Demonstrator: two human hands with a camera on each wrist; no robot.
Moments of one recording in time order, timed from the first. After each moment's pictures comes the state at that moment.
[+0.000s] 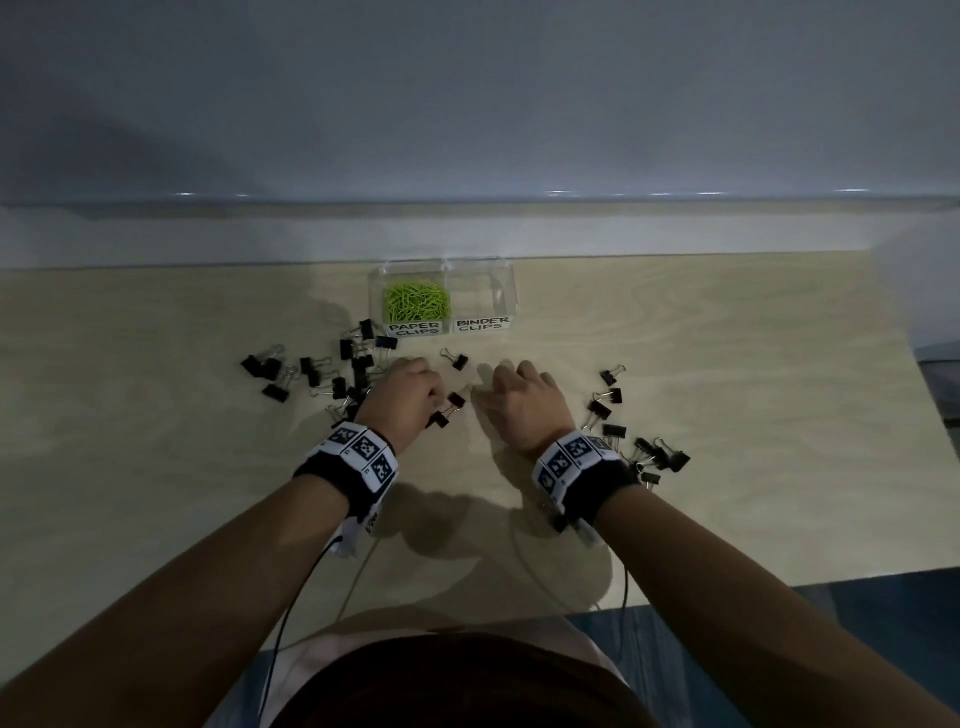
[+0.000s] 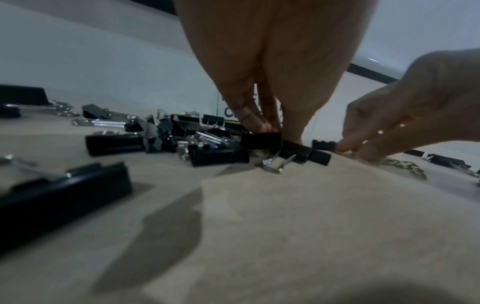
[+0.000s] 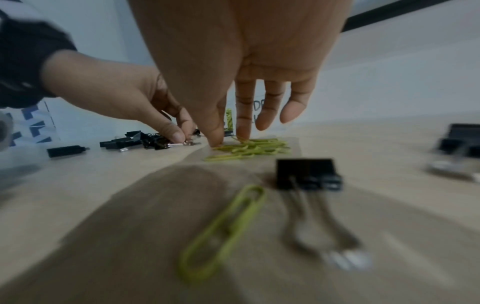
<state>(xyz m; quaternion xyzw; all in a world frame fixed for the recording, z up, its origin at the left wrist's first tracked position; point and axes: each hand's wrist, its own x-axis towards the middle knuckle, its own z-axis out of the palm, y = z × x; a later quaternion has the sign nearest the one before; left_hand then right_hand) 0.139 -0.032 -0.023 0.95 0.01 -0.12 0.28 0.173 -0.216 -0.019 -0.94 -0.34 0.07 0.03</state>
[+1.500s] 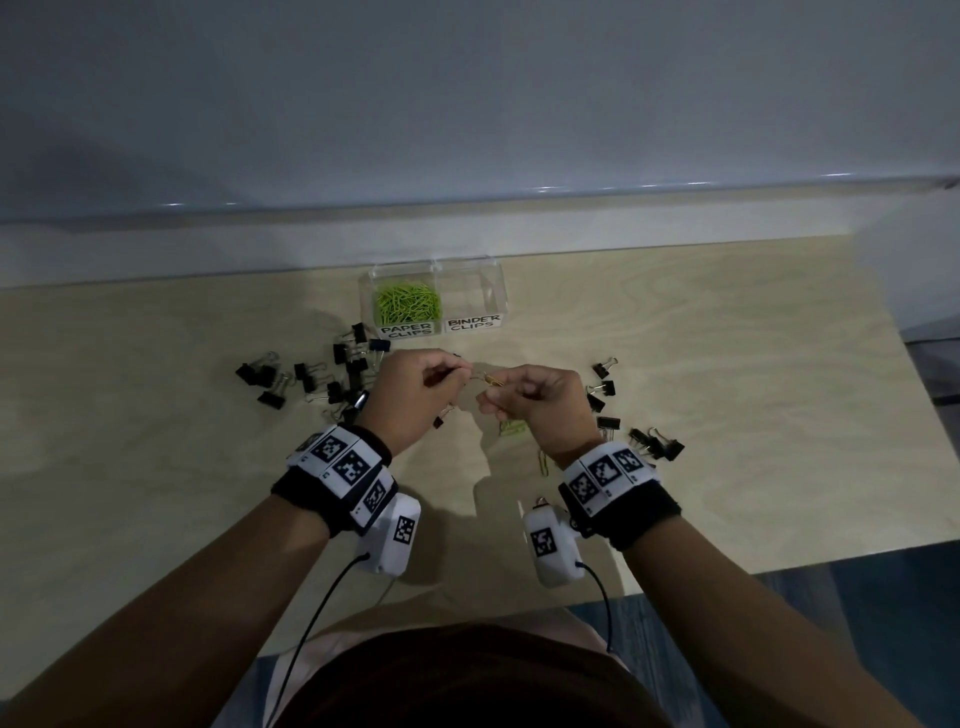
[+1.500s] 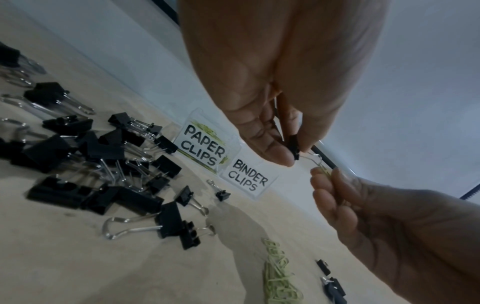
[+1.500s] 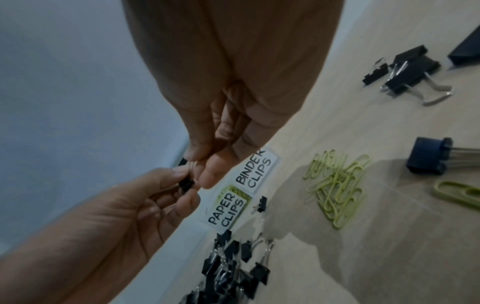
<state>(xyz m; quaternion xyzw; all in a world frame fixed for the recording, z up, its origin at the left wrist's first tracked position) 0.136 -0.055 0.033 0.83 0.09 -0.03 0.55 0.157 -0.227 0.024 -0.67 0.04 0.22 0.70</state>
